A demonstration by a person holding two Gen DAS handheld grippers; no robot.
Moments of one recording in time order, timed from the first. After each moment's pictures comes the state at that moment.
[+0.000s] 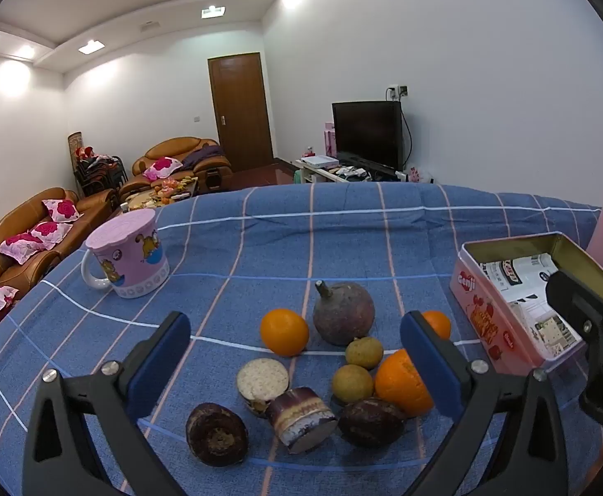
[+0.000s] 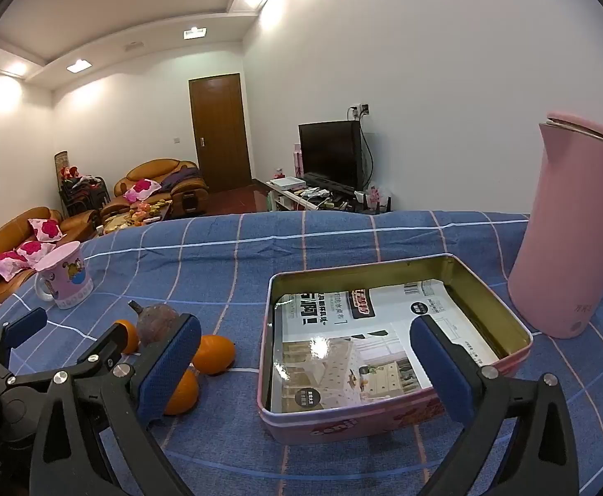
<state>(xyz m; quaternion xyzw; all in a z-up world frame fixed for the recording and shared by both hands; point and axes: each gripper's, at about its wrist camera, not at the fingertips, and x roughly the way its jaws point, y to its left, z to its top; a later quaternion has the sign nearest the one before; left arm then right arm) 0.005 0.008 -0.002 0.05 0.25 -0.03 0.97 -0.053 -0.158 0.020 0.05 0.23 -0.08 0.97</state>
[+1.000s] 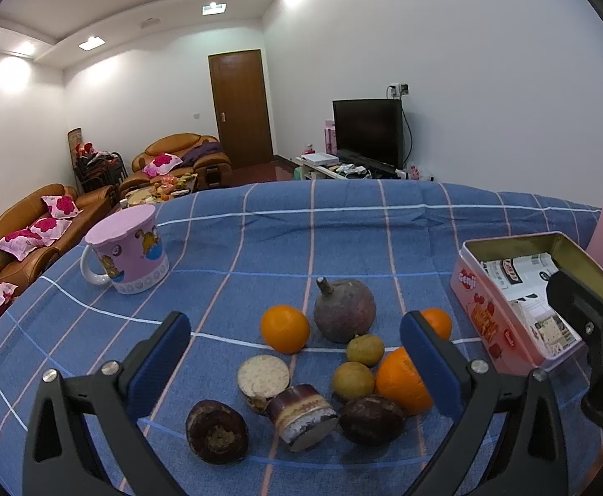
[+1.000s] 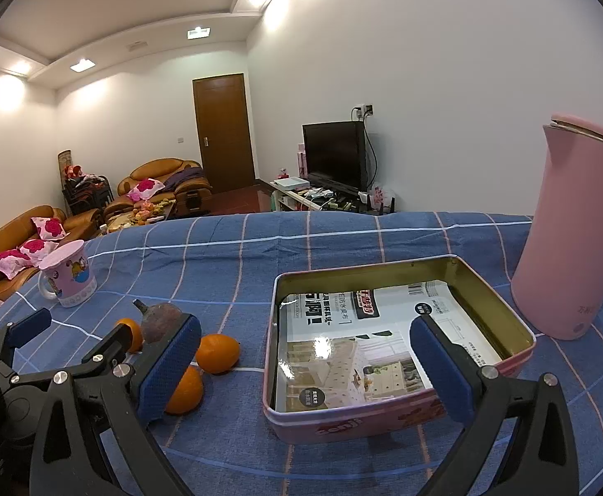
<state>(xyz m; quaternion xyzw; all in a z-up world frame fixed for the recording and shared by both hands) 0.003 0.010 -0.005 0.05 0.26 -0.03 0.97 -0.052 -0.155 0.020 0.05 0.22 -0.07 0.97</state>
